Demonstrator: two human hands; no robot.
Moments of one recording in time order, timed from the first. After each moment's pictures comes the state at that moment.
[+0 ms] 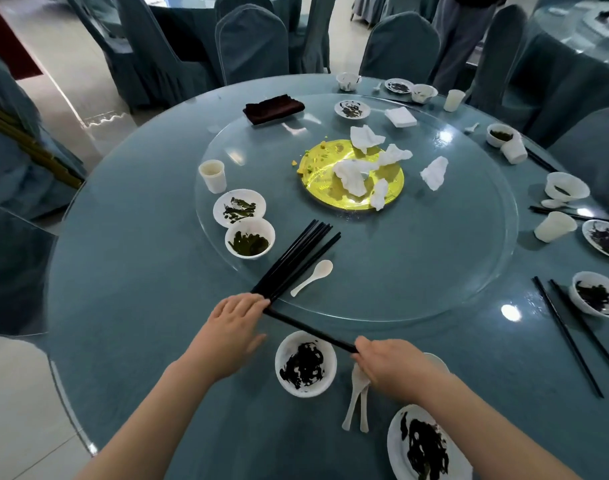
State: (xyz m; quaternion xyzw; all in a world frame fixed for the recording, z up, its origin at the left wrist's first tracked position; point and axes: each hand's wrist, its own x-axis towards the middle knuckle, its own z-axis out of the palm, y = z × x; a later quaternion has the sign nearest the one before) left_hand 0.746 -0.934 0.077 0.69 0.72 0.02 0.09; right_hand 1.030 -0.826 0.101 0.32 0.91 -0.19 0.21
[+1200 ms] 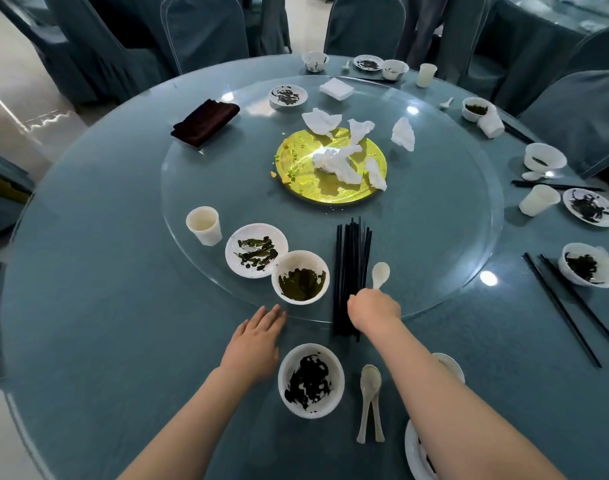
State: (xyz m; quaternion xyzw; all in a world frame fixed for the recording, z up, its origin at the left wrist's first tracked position) left_hand 0.759 -0.876 0.022 0.66 0.71 -0.08 0.23; right_hand 0.952 -0.749 0.051 0.65 0.72 -0.16 0.20
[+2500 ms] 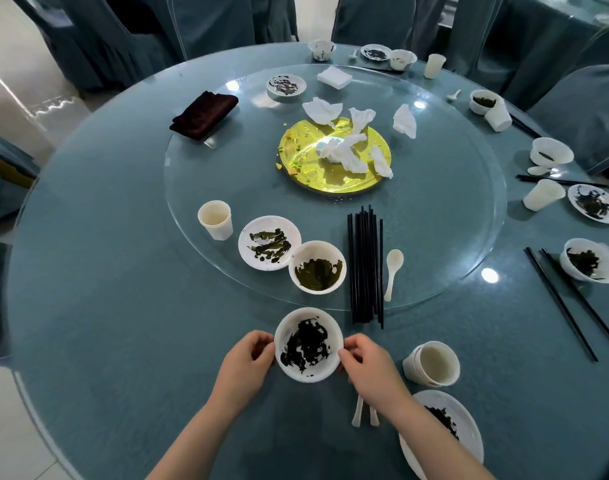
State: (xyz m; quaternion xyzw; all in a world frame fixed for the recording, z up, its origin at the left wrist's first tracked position) left_hand 0.783 -0.939 0.039 0.33 0.77 0.33 0.44; right_hand 0.995 -0.867 0.049 0.59 0.61 -0.52 -0.11
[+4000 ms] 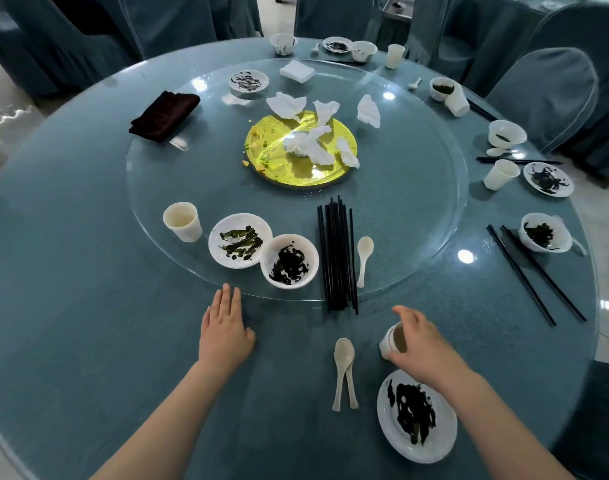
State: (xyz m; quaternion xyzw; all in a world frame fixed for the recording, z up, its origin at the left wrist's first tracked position) left_hand 0.770 -0.887 -0.002 0.55 0.81 0.02 0.19; right_hand 1.099 -0.833 0.077 0.63 0.72 -0.29 0.10
